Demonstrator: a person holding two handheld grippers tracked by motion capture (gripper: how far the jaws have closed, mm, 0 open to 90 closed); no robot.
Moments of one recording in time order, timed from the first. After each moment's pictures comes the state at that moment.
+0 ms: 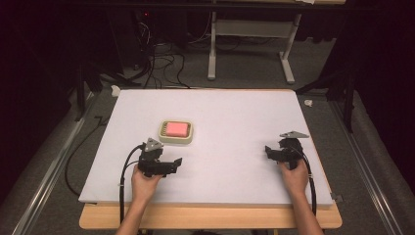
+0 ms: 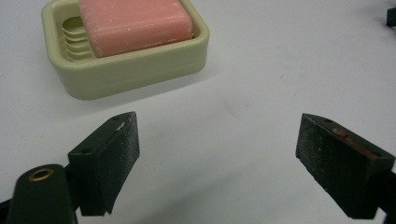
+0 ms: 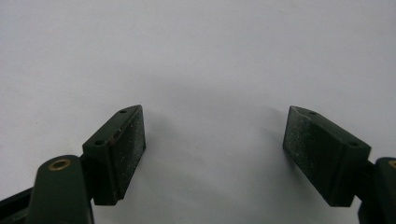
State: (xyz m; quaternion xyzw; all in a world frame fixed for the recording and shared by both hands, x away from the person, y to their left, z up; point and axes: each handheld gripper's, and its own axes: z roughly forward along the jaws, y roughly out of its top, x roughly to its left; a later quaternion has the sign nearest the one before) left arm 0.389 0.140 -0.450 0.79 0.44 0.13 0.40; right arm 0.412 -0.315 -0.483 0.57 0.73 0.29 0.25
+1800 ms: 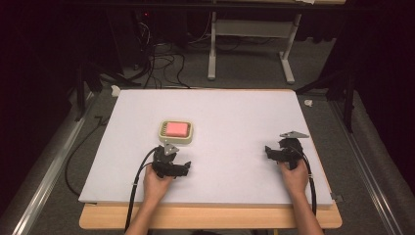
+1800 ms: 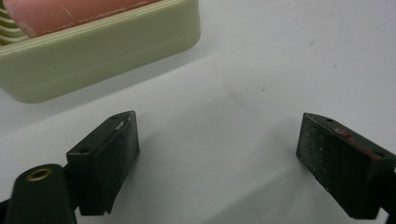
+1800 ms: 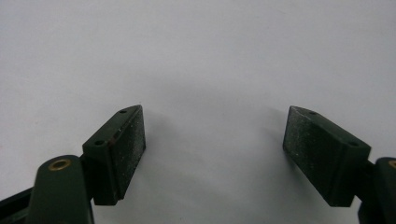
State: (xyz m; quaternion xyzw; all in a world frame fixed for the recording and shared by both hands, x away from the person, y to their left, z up) left arm 0.403 0.107 -0.488 0.82 0.42 0.17 0.36; right arm 0.412 -0.315 -0.483 0.57 0.73 0.29 0.25
